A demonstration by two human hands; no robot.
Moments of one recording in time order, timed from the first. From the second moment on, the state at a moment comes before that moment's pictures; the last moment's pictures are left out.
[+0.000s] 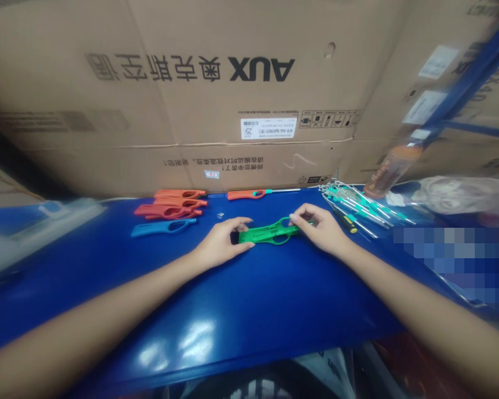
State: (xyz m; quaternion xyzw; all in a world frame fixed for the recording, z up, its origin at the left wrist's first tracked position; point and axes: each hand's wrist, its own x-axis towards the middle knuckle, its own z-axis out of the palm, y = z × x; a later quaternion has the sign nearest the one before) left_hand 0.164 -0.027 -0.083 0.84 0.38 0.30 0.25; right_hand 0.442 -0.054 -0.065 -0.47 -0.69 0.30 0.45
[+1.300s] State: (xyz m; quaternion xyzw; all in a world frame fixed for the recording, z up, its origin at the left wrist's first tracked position) left_hand 0.165 -0.041 -0.074 0.94 0.21 0.23 0.10; right_hand 0.597 -0.017 -0.051 -0.81 -0.57 -0.06 0.14
